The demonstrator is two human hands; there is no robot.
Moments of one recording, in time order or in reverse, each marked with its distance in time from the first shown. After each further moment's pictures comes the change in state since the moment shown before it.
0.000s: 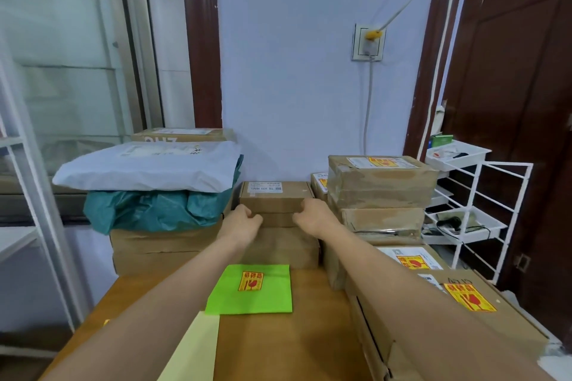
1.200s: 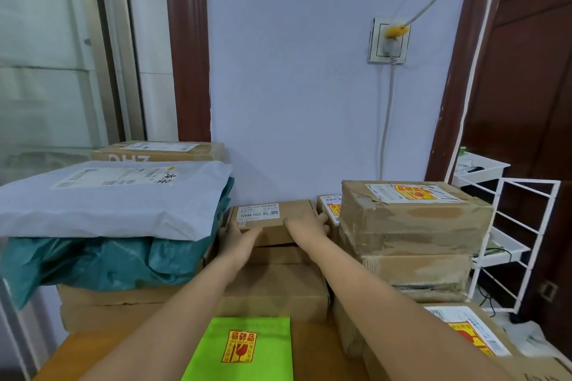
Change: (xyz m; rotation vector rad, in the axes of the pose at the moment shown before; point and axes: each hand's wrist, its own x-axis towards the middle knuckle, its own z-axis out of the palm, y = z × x) left_hand 0.114 -0.019 0.046 -0.373 0.012 -0.143; right_hand 0.113 -0.006 0.021 0.261 0.066 0.225
